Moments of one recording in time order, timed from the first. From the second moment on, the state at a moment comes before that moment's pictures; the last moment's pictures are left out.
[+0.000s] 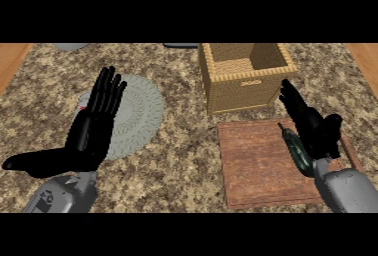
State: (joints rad) left arm -0.24 0.28 -0.32 -1.67 0.36 0.33 -0.10; right arm -0.25 -0.38 0.24 -1.44 -0.22 -0.16 0.09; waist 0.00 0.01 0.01
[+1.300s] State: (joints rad) left arm 0.04 0.62 -0.31 -1.37 0.17 0.39 0.16; right arm 0.31 -0.55 -0.03 -1.98 0.09 -0.46 0.13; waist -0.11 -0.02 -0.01
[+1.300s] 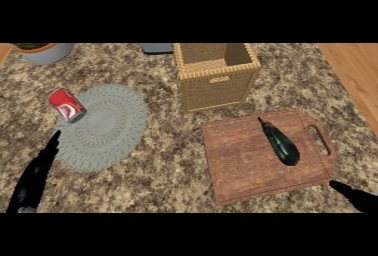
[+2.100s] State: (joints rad) left arm -0.04 0.56 -0.31 -1.33 0.09 0.33 0.20; right arm 0.78 -0.58 -0.21 -2.43 0.04 -0.16 0.24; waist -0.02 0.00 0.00
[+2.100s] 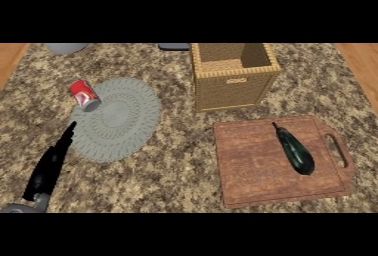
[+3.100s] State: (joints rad) left arm -0.03 0.47 -0.20 -1.35 -0.02 0.22 0.21; right arm 0.50 -0.29 -0.16 -2.07 0.25 -0.09 0.12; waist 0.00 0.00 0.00
